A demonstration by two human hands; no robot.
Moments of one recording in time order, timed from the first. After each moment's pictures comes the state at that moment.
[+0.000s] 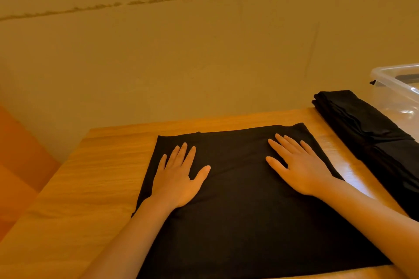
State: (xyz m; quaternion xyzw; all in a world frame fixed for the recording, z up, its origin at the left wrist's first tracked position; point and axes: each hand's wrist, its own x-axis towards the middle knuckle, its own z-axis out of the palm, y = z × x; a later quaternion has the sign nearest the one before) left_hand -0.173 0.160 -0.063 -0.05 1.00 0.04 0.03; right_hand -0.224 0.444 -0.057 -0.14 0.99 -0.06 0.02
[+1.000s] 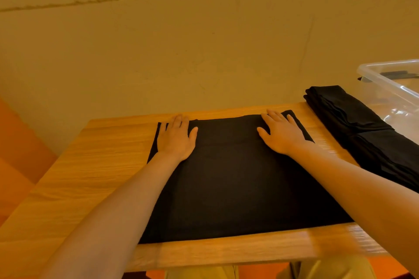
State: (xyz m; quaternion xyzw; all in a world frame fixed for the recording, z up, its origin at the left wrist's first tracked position) left_hand -0.231 0.155 -0.051 -0.07 0.99 0.01 -0.08; right_hand -0.278 0.431 -0.049 -0.12 0.99 -0.06 -0.01
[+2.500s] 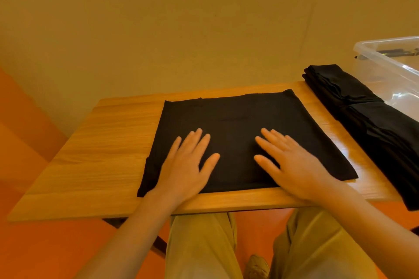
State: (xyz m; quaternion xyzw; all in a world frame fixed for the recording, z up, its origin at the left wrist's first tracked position) left_hand -0.064 0.195 -0.053 0.05 0.99 0.11 -0.07; right_hand -0.099 0.443 -0.046 -0.23 0.96 -0.14 0.01
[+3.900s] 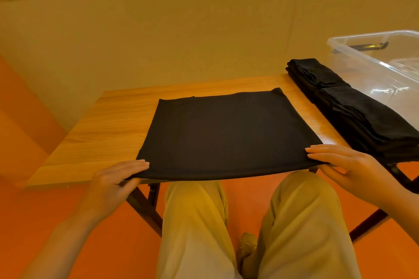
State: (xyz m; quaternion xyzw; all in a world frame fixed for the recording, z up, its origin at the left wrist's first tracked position) left_hand 0.058 0.086 -0.067 0.13 0.94 0.22 -0.21; right_hand -0.023 0.582 -0.068 -0.31 0.93 -0.17 -0.12
